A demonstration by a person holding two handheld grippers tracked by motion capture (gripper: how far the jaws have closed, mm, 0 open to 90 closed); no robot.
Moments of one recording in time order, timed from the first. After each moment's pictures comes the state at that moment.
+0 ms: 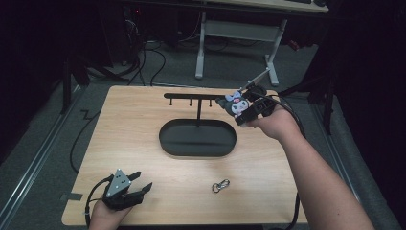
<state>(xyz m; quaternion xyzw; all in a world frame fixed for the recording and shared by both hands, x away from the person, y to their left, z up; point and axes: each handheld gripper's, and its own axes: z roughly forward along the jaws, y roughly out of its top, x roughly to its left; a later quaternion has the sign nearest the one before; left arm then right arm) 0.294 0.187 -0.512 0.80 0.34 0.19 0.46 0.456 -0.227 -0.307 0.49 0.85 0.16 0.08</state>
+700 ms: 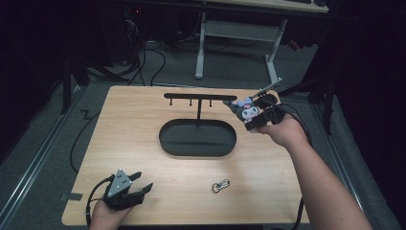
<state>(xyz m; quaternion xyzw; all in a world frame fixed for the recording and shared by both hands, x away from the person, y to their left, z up) 0.294 0.185 -0.514 0.80 0.34 0.19 0.45 0.450 -0.262 -0.335 0.52 0.83 0.17 0.08</state>
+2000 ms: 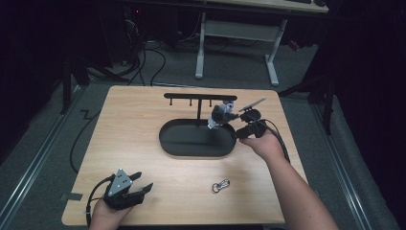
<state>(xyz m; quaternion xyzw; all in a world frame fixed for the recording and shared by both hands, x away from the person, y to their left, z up) 0.296 0.185 -0.515 0.80 0.34 0.19 0.45 0.460 -0.241 -0.411 0.54 0.82 0.20 0.10</state>
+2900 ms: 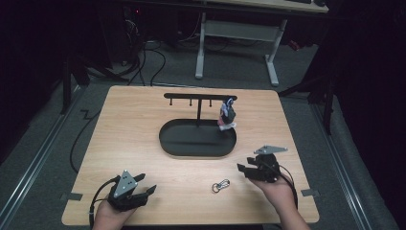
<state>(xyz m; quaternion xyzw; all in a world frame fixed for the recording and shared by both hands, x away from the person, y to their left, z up) 0.293 0.174 -0.518 0.82 0.33 0.18 0.44 0.338 -0.271 -0.471 0.49 0.79 0.34 0.14</state>
